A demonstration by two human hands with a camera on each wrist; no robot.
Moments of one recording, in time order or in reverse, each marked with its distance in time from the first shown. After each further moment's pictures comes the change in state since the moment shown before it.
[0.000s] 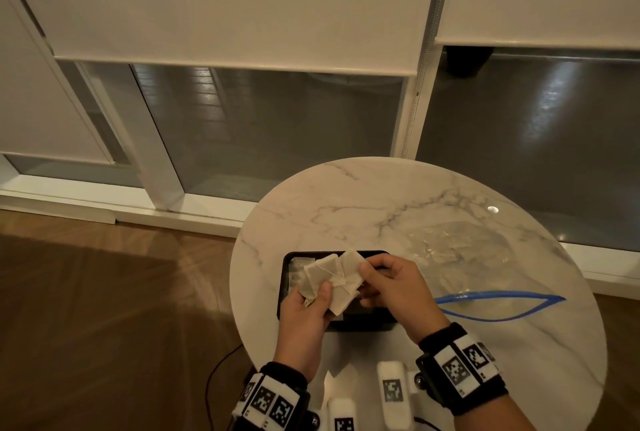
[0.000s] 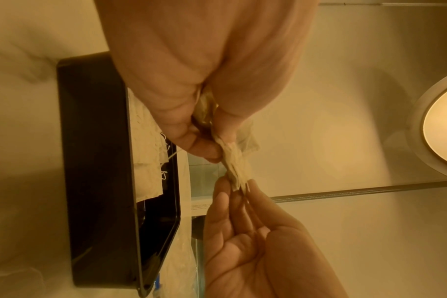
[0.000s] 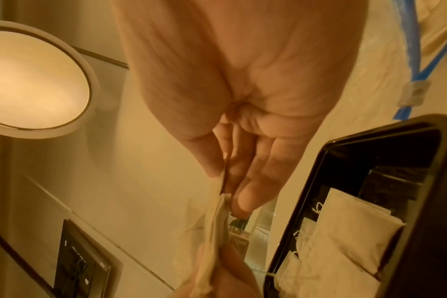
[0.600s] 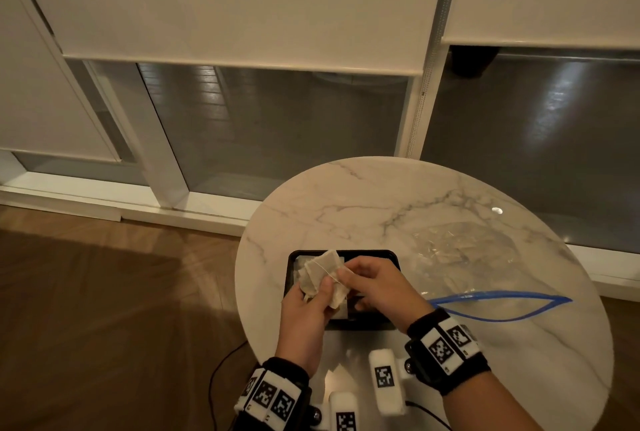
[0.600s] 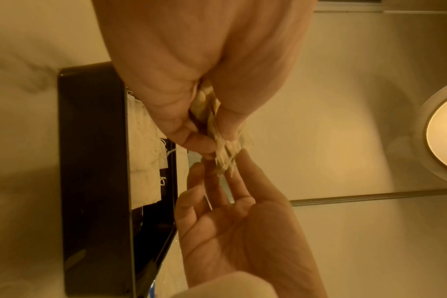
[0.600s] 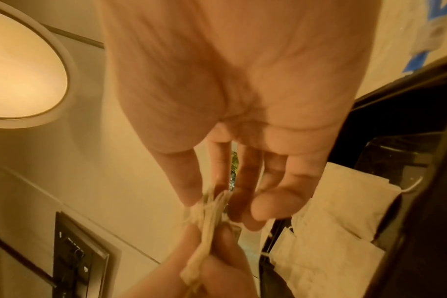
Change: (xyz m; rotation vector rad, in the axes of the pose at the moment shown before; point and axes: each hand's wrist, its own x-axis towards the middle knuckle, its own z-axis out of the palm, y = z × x) left_hand 0.006 -0.004 -0.008 0.012 0.012 0.020; right_hand 0.014 0.003 0.018 -0.112 -0.204 0.040
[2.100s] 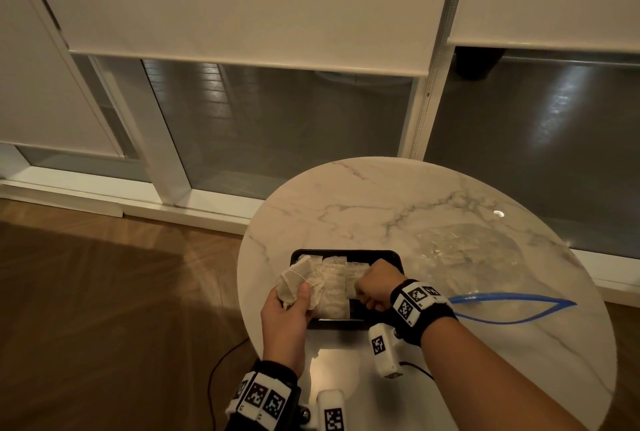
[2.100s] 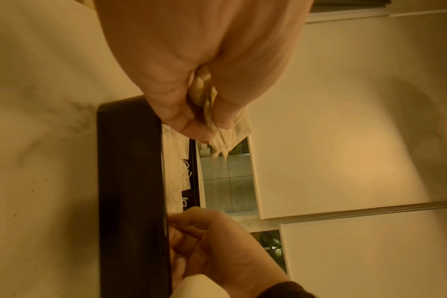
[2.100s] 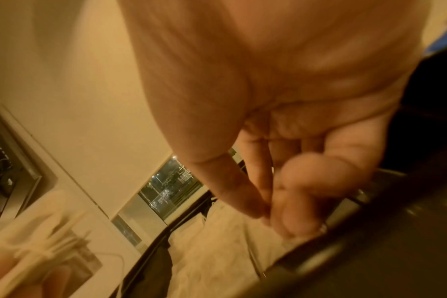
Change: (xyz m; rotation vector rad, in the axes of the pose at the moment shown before) left_hand 0.010 -0.013 -0.030 -0.084 0.237 0.034; right_hand 0.075 0.043 -0.011 -0.595 0.113 0.503
